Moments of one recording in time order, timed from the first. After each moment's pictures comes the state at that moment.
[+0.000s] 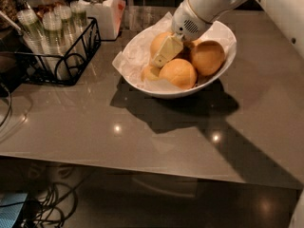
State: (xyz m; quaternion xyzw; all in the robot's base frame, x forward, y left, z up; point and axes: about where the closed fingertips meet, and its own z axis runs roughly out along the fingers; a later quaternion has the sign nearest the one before) arm 0.633 -0.048 0.920 -0.57 0.76 0.14 0.27
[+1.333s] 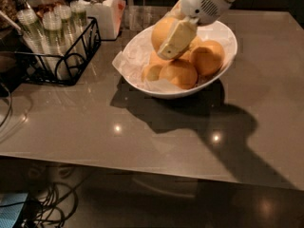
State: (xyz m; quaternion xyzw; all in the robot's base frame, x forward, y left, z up) arm 0.577 -0.044 0.986 -0.64 0.70 0.16 0.29
